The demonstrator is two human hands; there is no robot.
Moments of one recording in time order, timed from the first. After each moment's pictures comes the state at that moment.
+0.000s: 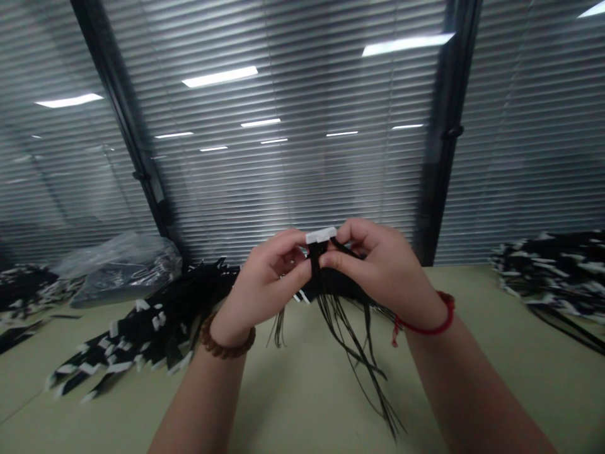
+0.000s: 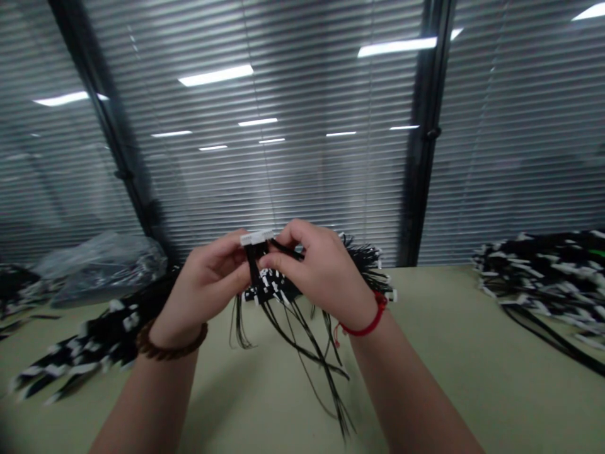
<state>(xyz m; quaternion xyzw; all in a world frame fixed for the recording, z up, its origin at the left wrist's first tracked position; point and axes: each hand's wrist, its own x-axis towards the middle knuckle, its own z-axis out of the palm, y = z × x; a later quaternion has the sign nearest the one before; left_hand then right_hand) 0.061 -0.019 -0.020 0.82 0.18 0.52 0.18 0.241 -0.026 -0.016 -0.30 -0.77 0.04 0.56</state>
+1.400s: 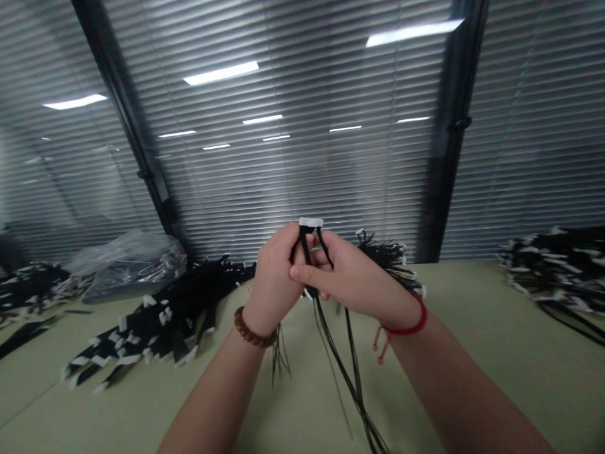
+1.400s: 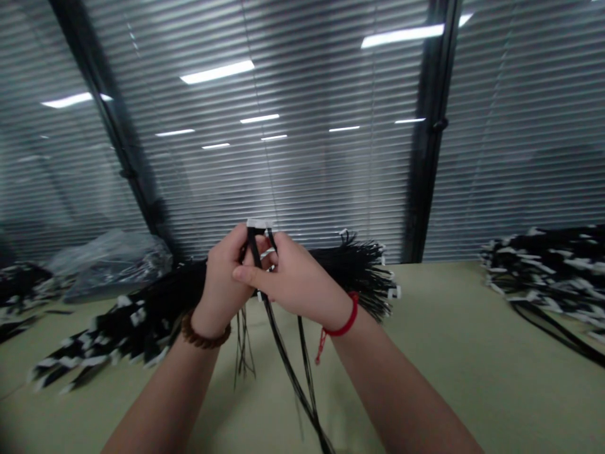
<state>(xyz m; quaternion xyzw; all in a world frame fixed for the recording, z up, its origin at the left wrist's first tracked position) 0.076 -0.005 -0.031 0.76 0.34 0.54 -0.09 0.215 -0.021 -0.024 -0.26 -0.75 0.40 0.46</state>
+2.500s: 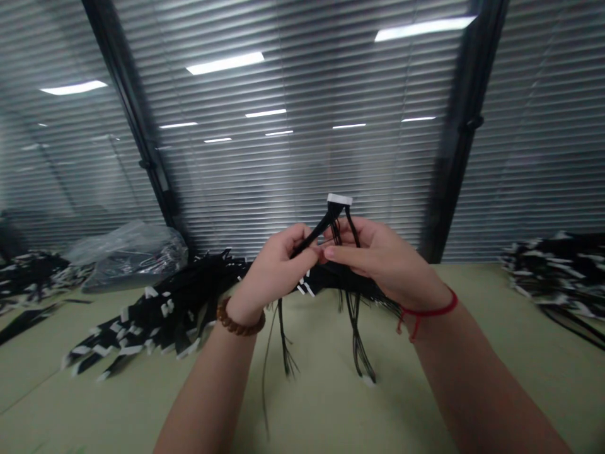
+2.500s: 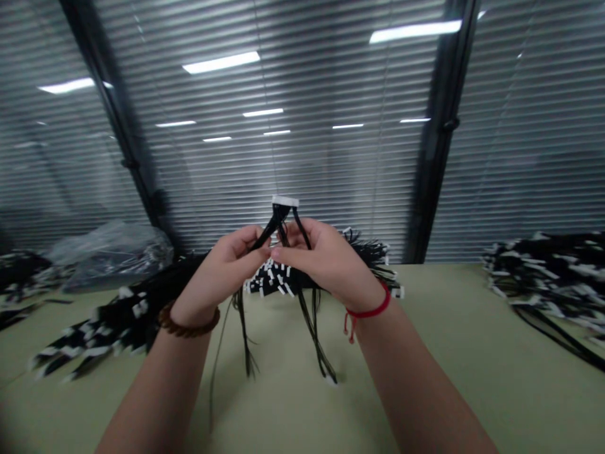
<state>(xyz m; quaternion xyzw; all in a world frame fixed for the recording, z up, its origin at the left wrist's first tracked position) 0.060 -0.006 -0.020 0.81 0.31 0.46 0.18 0.229 -0.013 -0.019 -0.22 -0.69 0.45 0.52</state>
